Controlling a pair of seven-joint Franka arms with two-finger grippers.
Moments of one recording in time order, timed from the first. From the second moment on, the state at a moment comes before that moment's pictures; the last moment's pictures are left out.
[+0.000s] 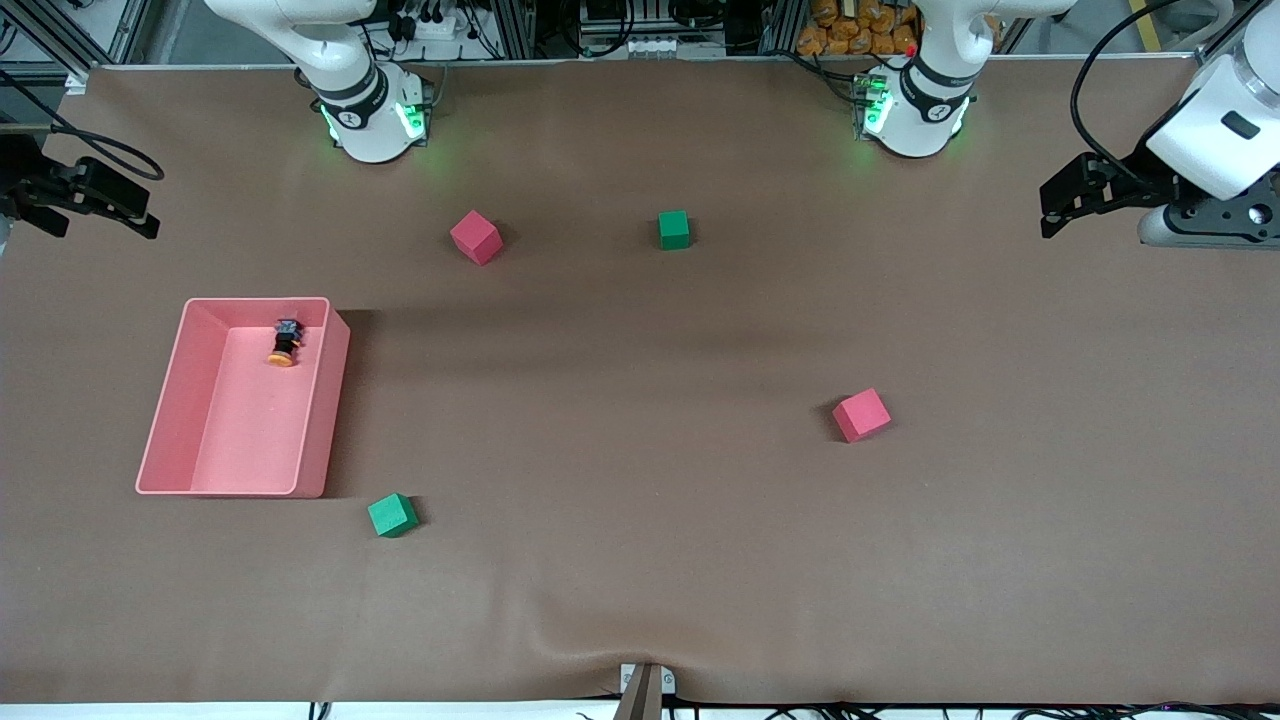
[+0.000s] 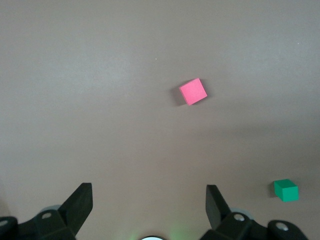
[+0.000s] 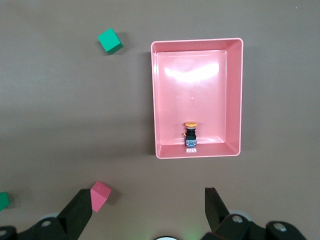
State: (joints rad) left arm -0.13 0.00 -0.05 -1.47 0.02 1.45 -0.10; right arm 0.00 -0.06 0.00 -1.53 0.01 1.44 0.03
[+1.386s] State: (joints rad) left arm -0.13 0.00 -0.06 -1.47 0.02 1.45 -0.10; right arm -0.06 -0.02 -0.01 -1.58 -0.01 1.38 0.03
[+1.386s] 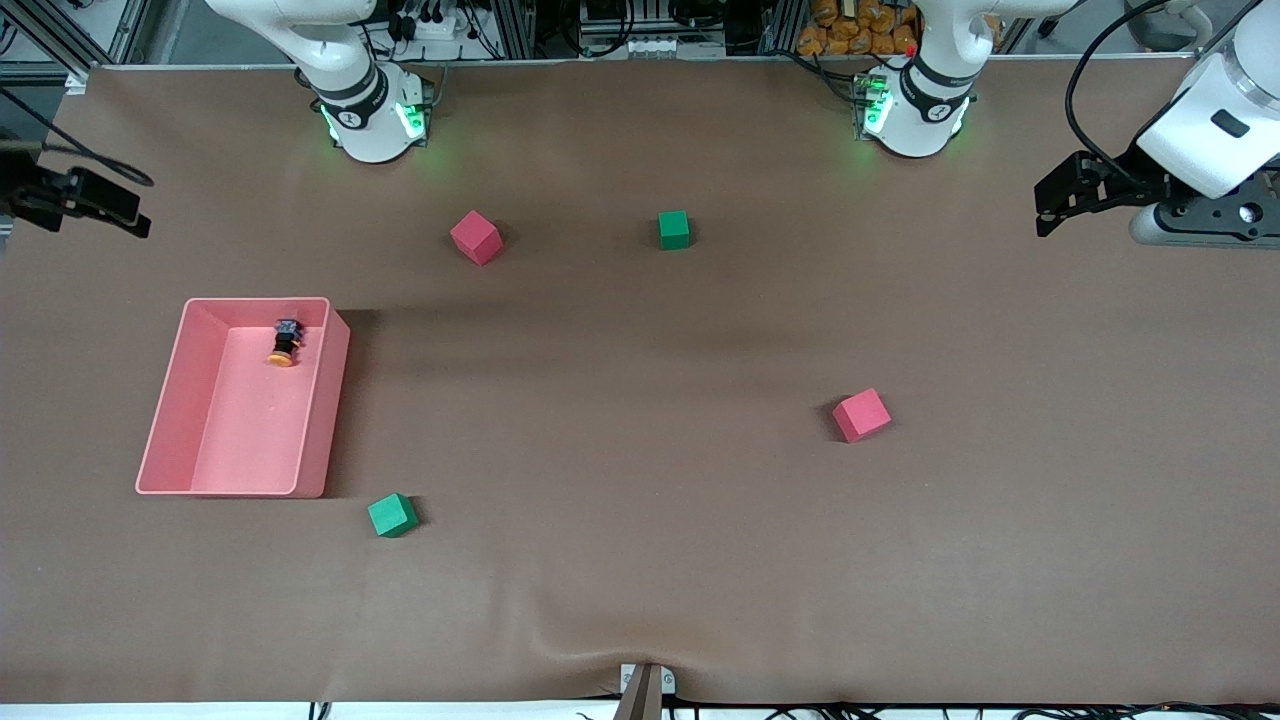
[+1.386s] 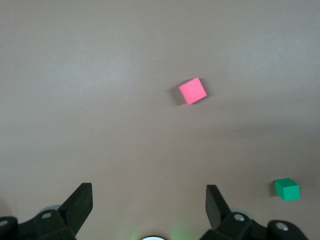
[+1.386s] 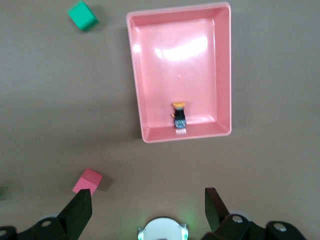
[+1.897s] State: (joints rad) left arm -0.13 0.00 -0.06 -1.47 0.02 1.45 -0.10; right arm -0.10 0.01 -0.02 -1.89 -0.03 1.63 0.03
